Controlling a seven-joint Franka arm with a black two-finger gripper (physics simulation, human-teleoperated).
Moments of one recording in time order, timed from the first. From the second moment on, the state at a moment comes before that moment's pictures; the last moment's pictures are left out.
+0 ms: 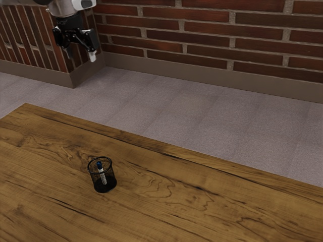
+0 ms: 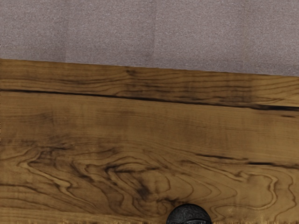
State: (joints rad) arm 0.31 0.28 -0.22 -1.15 0.07 1.50 0.05
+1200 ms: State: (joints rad) arm -0.06 0.08 -0.07 -2.17 0.29 2.05 0.17
